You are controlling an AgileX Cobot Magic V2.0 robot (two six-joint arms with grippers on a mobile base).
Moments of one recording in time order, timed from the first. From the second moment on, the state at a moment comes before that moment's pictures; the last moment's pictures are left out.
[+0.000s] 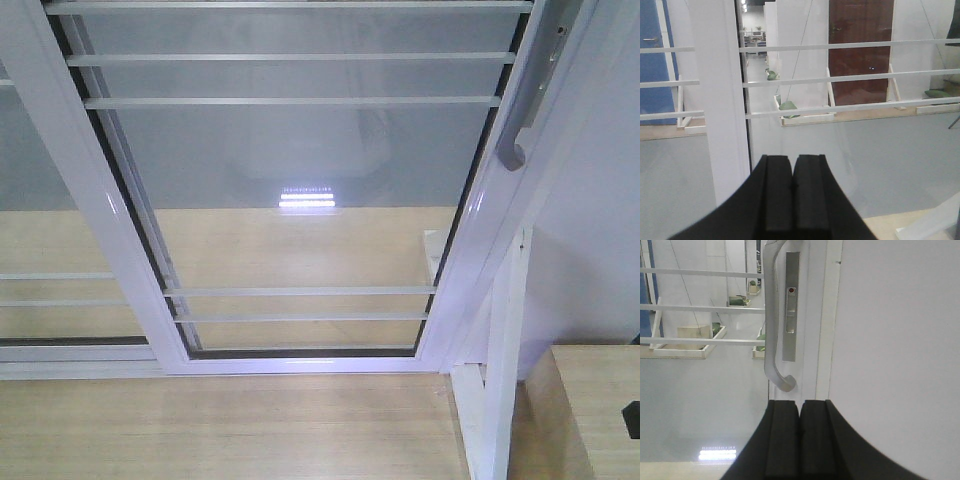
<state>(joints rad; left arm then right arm) -0.15 -0.01 0.03 -0.01 0.01 0.03 -0.06 -0.01 0.03 0.05 0.05 -0.10</state>
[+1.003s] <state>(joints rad) -0.15 -0.01 0.03 -0.01 0.01 0.03 -0.06 -0.01 0.03 0.05 0.05 -0.10</state>
